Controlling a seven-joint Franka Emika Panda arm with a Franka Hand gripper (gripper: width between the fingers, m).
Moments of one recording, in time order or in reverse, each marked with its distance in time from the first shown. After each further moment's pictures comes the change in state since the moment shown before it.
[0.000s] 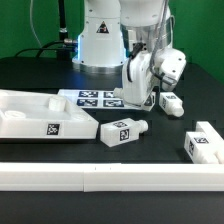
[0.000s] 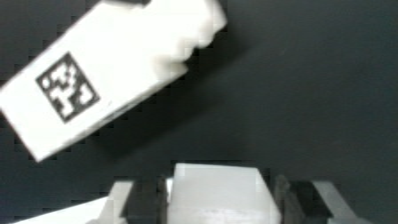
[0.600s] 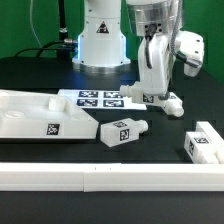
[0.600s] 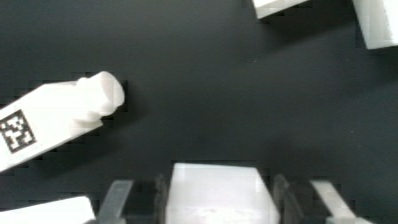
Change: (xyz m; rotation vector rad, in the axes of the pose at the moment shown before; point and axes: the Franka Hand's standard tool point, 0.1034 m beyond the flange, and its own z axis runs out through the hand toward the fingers) arm -0.052 -0.056 -0.059 0.042 -0.072 -0.132
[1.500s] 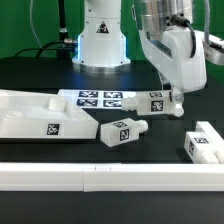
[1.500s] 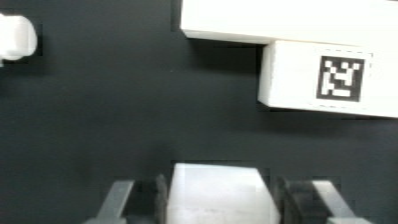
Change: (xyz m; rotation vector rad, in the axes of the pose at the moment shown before) arm -0.017 -0.045 -0.025 0.021 -0.003 -0.380
